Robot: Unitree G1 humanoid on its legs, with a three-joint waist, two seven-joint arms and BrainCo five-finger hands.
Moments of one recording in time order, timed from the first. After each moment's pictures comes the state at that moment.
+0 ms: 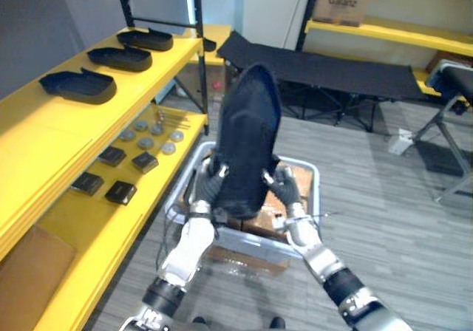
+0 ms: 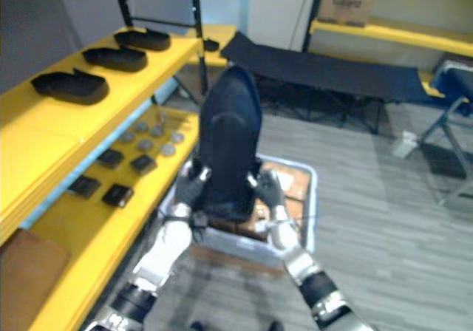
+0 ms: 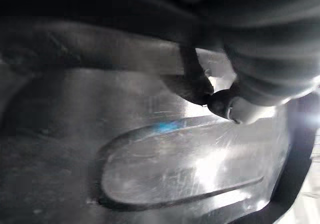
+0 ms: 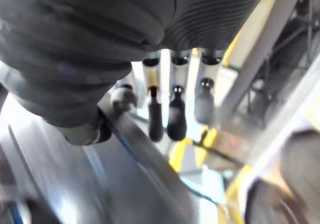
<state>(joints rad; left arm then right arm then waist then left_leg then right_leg) -0.27 0.16 -0.37 0.09 0.09 -0.11 0.47 -0.31 -0.19 0.52 0.49 -0.09 -0.34 -0.40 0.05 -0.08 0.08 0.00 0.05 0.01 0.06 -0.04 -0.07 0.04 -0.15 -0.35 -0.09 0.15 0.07</state>
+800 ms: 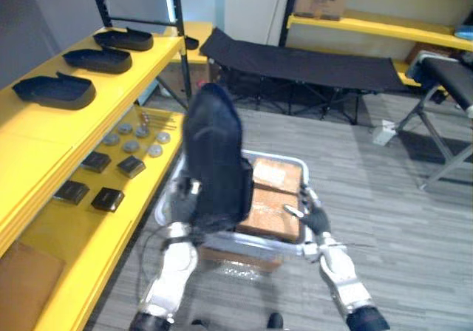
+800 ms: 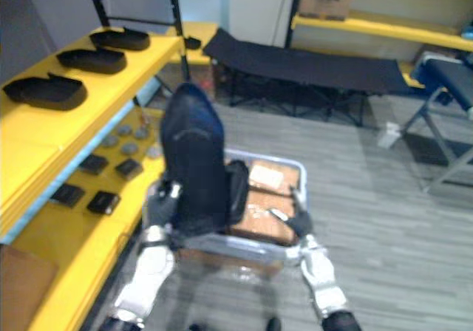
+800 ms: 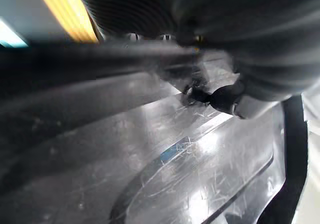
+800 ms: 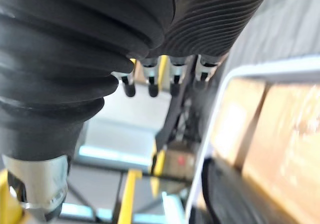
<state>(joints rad) 0.08 0.17 -0.10 0.03 0.36 -0.11 0.59 -0.02 -0.23 0.11 0.40 0.18 -0.38 -0.10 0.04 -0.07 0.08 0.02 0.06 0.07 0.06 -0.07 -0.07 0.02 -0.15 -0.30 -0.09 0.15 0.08</state>
